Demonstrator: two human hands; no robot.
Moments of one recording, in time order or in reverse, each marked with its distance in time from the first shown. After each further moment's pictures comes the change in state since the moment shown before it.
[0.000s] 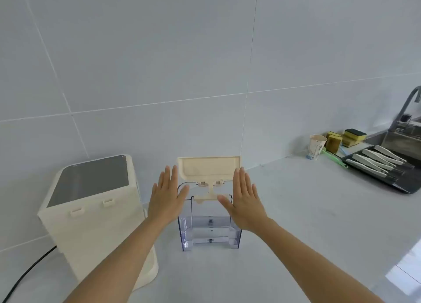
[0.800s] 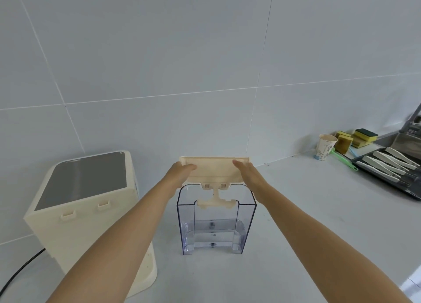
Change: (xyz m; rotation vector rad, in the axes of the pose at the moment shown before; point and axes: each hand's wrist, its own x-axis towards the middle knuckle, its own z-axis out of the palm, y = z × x) left_hand 0.079 0.016 -0.013 -0.690 -0.216 -0.431; right_hand 0.089 0.007 -0.027 0.921 -0.052 0.461
